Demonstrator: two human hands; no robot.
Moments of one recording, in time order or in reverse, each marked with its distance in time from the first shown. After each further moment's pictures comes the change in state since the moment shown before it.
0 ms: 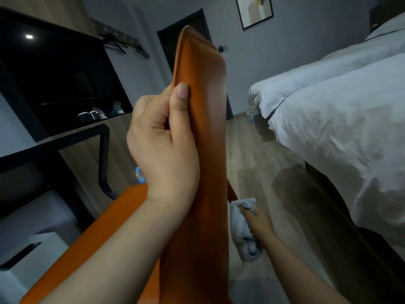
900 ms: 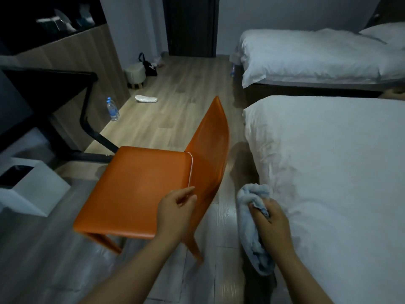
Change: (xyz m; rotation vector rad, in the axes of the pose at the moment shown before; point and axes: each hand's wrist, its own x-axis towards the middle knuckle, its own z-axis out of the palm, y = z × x) left_hand 0.128 0.066 -0.096 -0.011 -0.677 -1.142; right_hand -0.245 -0.350 -0.118 -0.484 0.102 -0.176
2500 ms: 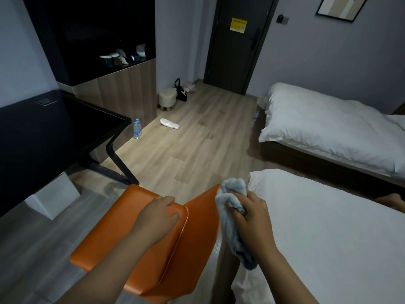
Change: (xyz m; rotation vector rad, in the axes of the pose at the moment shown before) left_hand 0.127 0.243 -0.121 0.390 -0.102 -0.139; right_hand 0.220 -0.303 -0.092 -0.329 -0.309 -0.361
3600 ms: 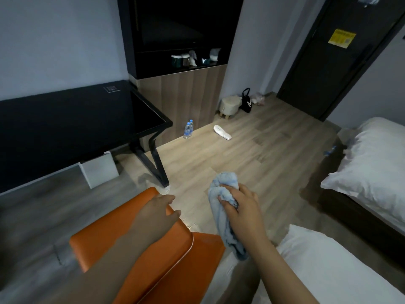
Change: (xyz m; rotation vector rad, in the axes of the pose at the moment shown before) left_hand 0.160 0.061 0.012 -0.048 0.237 -0.375; right_hand 0.258 0.058 0.039 0.079 -0.318 -0.300
